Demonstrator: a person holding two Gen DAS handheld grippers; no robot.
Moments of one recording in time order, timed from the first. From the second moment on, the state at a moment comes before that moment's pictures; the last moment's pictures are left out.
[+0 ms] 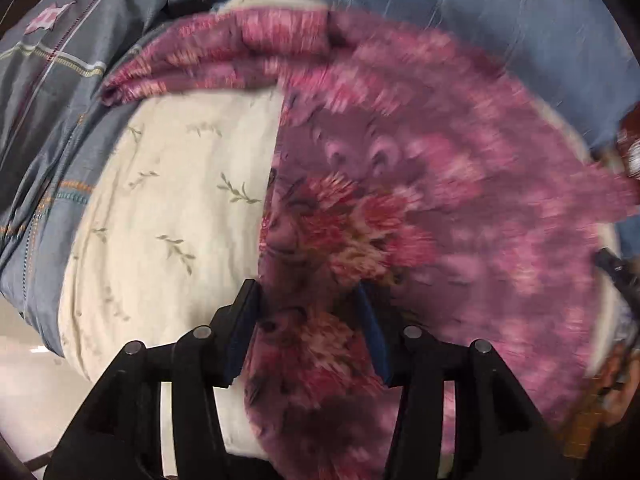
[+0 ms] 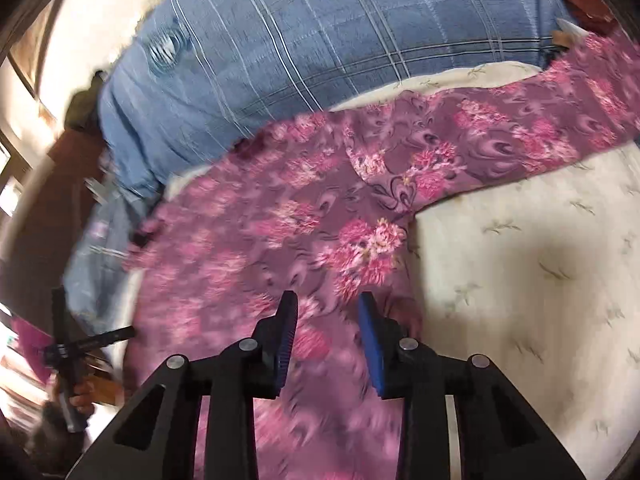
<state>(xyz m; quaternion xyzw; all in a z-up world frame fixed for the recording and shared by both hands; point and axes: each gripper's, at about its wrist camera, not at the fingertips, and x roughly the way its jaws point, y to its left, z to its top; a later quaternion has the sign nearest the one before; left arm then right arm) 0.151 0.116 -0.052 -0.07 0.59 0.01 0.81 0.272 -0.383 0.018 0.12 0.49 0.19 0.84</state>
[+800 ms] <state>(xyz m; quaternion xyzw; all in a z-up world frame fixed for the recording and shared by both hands) 0.312 0.202 -0.038 -0.40 0.59 -0.04 0.70 0.249 -0.315 -0.003 -0.05 0.44 0.20 0.87</state>
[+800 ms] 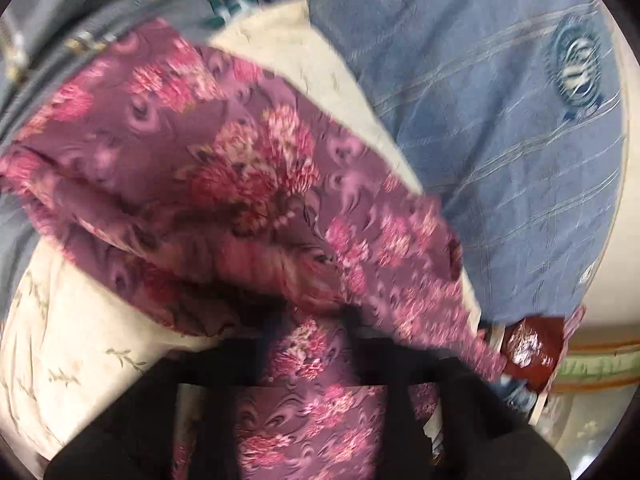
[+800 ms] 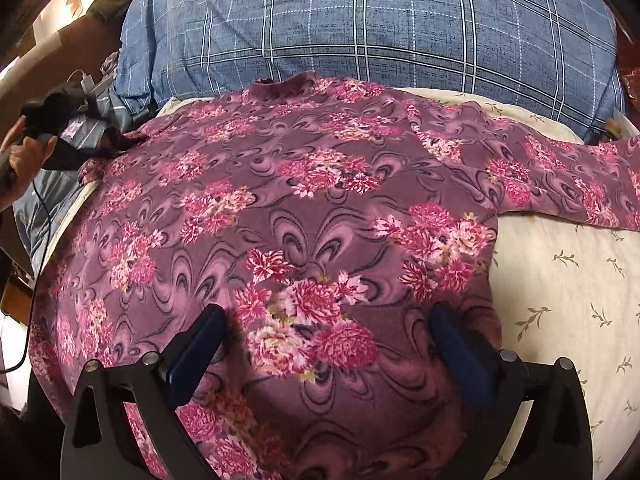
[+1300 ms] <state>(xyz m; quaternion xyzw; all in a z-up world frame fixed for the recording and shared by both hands) 0.216 0.439 0.111 -0.33 0.40 0.28 0.81 0.252 -0.309 -0.002 -0.04 0.45 0.17 0.88</state>
